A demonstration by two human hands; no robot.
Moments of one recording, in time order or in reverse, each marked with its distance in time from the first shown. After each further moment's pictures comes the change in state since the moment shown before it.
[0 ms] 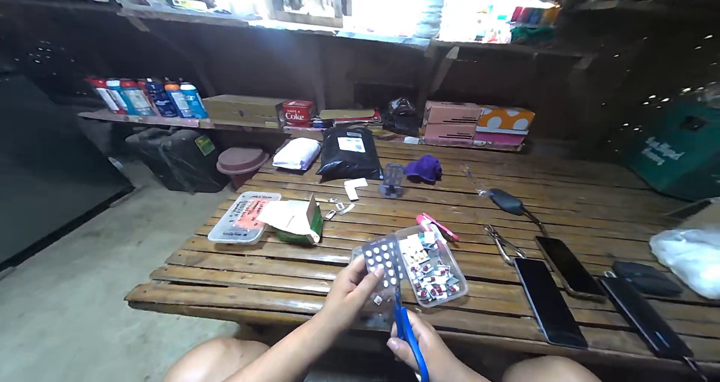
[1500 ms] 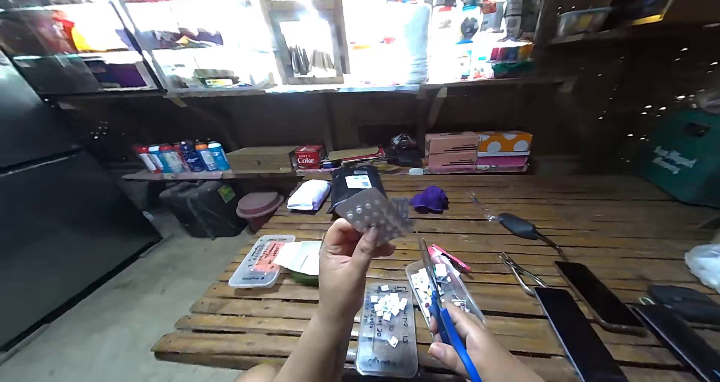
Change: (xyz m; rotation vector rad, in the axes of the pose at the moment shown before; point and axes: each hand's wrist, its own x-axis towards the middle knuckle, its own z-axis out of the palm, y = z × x) left_hand 0.074 0.101 0.015 -0.275 0.225 0.499; right_hand 0.007 -0.078 -0.054 -0.227 0.079 -0.244
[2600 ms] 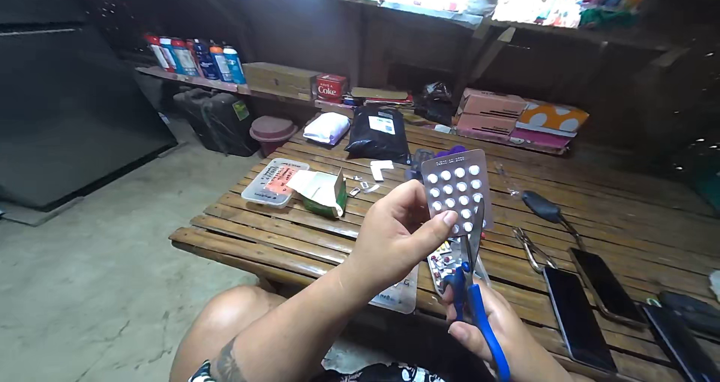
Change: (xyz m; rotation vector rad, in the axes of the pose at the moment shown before) left_hand -0.033 0.017 0.006 0.202 -0.199 -0.241; right_hand -0.015 -0.012 0.006 -0.012 -0.083 -0.151
